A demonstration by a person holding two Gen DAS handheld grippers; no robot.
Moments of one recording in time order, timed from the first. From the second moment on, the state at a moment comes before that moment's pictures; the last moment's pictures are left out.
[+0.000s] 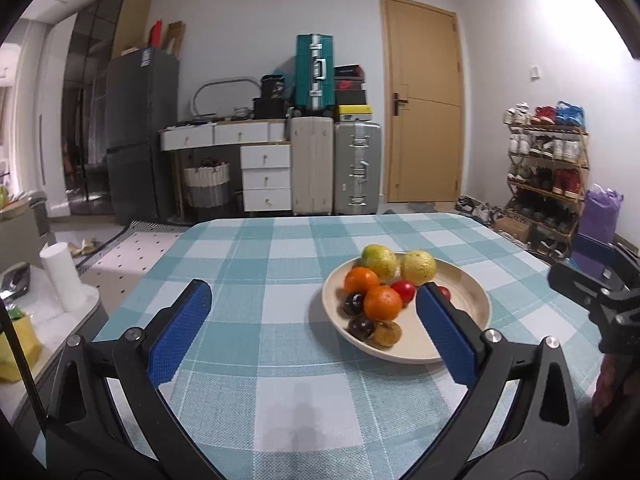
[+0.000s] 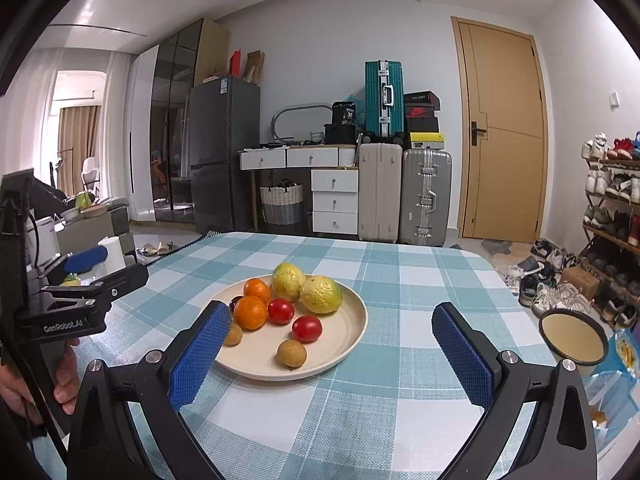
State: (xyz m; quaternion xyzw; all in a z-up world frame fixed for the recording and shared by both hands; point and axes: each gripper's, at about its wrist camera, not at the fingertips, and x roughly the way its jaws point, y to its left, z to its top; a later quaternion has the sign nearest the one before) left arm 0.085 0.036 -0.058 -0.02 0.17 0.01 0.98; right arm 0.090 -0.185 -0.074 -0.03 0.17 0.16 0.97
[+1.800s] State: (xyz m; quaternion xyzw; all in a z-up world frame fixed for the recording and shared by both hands) left arm 0.082 0.034 -0.057 -0.02 0.17 0.01 0.99; right arm 0.091 -0.186 -0.074 -0.03 0.17 0.16 0.97
